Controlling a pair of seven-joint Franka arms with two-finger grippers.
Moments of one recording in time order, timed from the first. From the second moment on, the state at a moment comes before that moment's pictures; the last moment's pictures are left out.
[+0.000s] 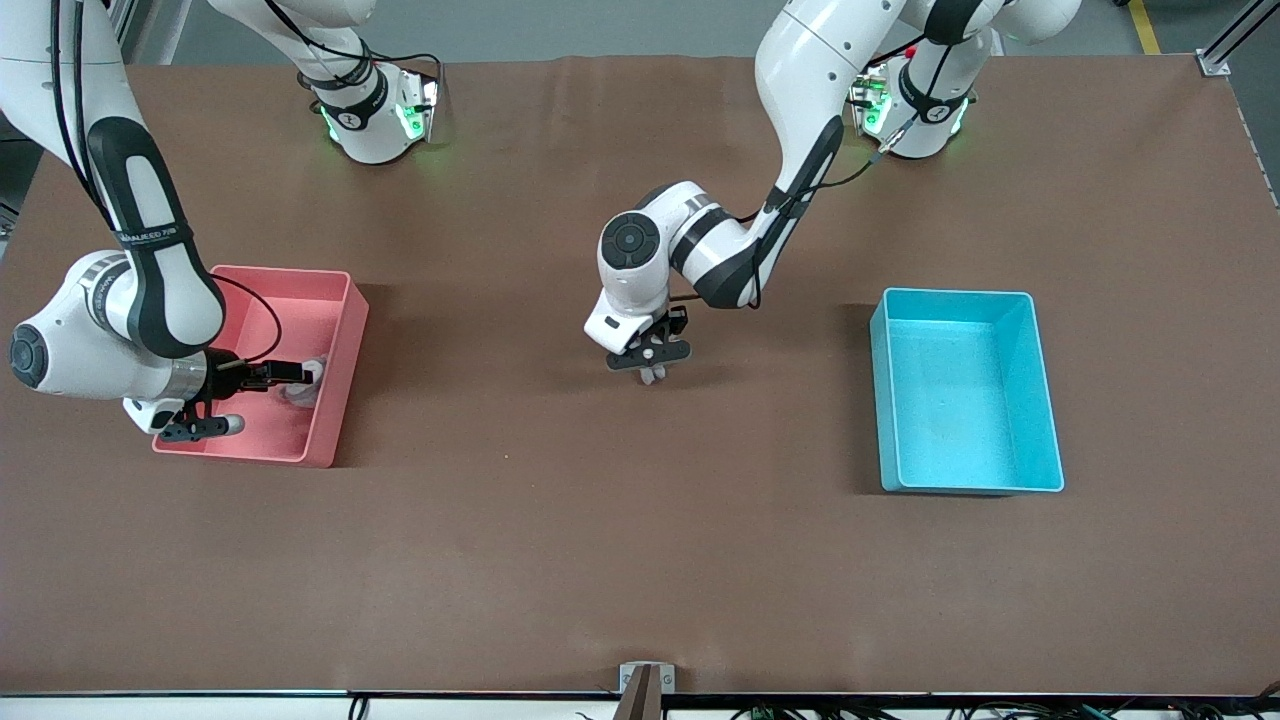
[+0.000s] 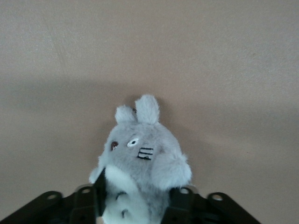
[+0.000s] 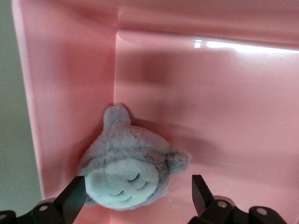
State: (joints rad) left arm -0.85 0.76 -0.01 -1.52 -0.01 2.24 -1.00; right arm -0.12 0.45 -0.07 -1.96 0.30 2.12 -0.45
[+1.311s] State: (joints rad) left arm -0.31 0.47 0.01 -1.50 0.03 1.86 -0.24; right arm -0.12 0.51 -0.06 -1.96 0.38 2.10 -0.46
